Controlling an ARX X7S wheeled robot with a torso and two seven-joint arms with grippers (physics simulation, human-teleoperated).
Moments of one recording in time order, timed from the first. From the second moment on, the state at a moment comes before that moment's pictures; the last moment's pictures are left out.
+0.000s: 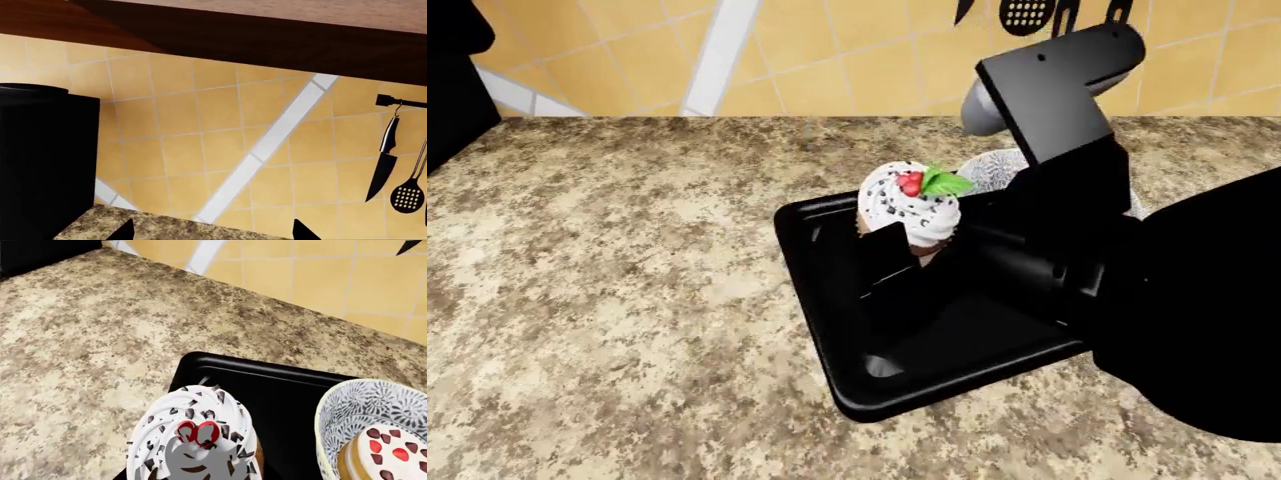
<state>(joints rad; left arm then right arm) -1.60 -1.10 0.53 0.57 -2.11 -0.66 -1.36 1.58 0.72 -0.92 -0.43 2.32 0.87 1.18</state>
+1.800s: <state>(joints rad) -1.61 -1.10 0.55 0.58 -2.11 -0.65 -1.36 1.42 0.75 -1.03 -0.45 2.19 0.83 1.23</state>
